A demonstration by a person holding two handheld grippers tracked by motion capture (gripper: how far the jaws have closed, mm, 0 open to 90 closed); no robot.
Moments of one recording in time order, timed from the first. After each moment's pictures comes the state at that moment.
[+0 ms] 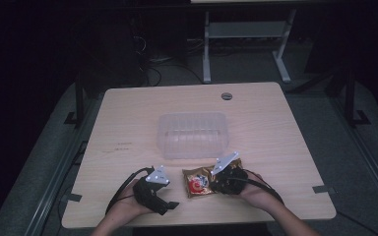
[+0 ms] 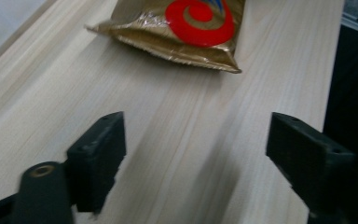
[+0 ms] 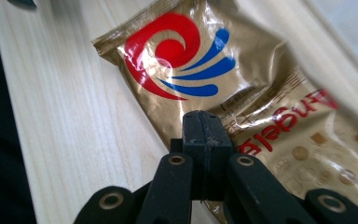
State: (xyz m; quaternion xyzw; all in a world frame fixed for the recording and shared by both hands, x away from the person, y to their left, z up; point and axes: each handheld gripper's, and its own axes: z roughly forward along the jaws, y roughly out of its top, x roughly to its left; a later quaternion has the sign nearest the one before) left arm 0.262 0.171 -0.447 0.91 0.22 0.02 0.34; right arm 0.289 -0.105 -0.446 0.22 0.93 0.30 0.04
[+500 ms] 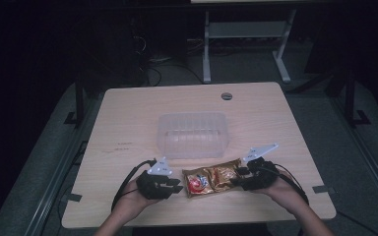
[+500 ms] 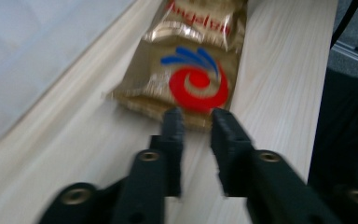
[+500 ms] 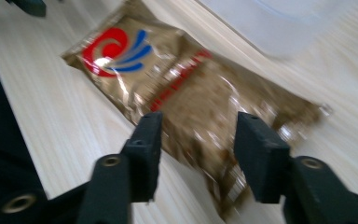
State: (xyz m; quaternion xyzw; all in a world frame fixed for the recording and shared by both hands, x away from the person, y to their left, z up) left arm 0.272 0.151 -0.421 0.90 0.23 0.03 0.37; right arm 0.288 -0.180 -0.423 0.34 0.87 0.34 0.03
